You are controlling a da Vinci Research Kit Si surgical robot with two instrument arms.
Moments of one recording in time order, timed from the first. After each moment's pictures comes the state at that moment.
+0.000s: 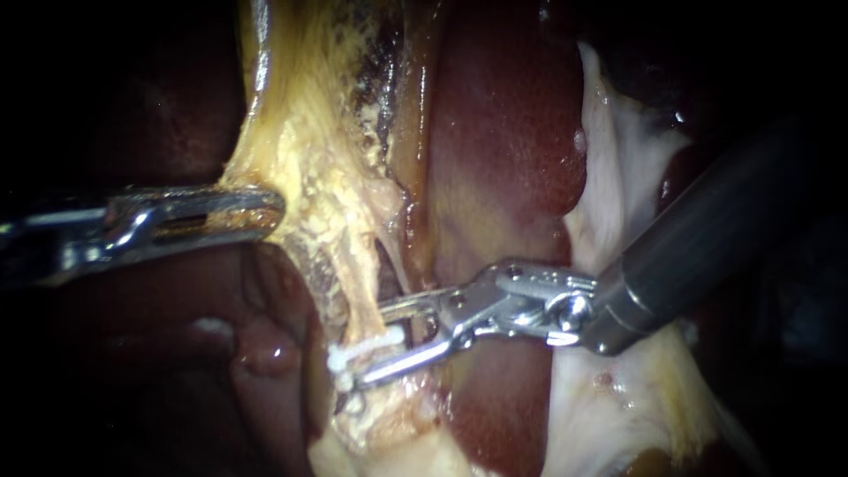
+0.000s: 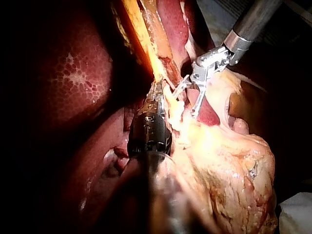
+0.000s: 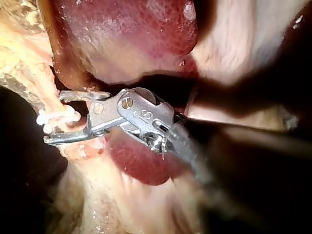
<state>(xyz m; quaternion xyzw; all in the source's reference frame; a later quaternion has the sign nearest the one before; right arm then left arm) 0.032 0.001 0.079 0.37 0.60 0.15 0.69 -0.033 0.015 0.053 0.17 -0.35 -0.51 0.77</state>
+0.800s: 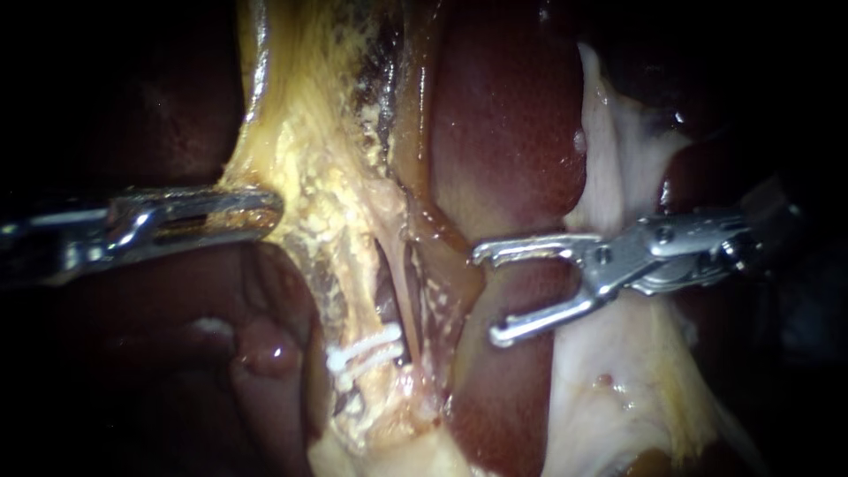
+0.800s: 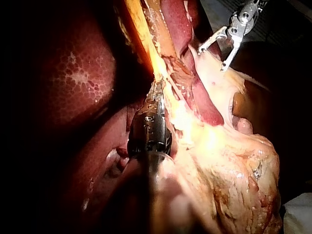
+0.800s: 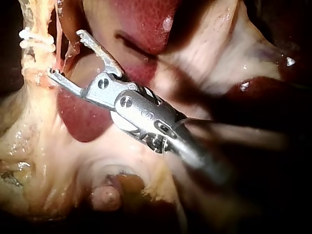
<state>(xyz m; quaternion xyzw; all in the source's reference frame) 0.019 0.006 0.070 0.23 0.64 0.08 0.73 -0.033 0.015 0.054 0.17 -0.35 -0.50 0.77</state>
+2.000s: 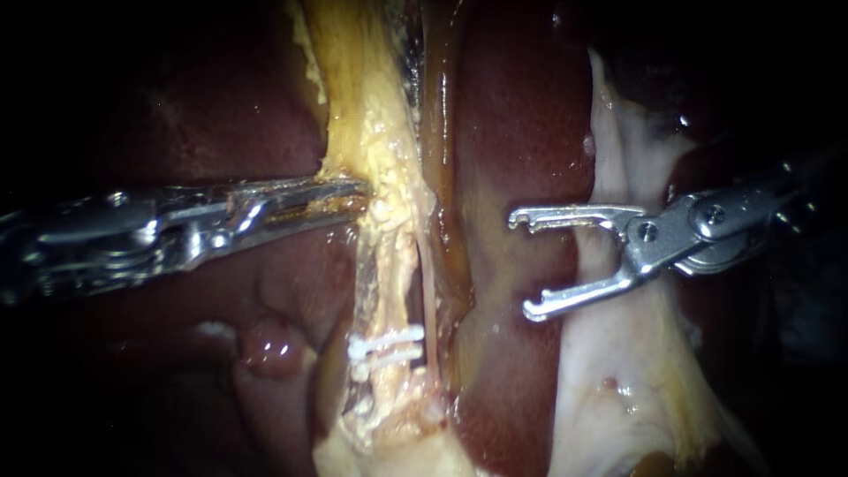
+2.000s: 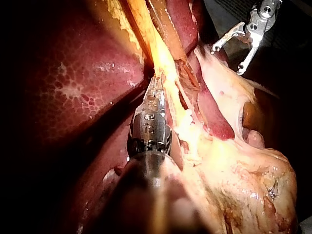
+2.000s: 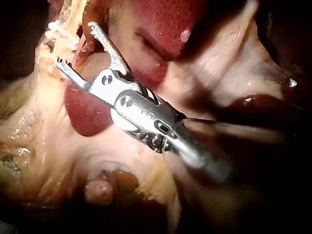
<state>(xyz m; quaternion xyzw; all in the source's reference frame) 0.019 0.006 0.068 0.21 0.64 0.07 0.73 -0.039 0.014 0.065 0.18 -0.33 -0.49 0.79</state>
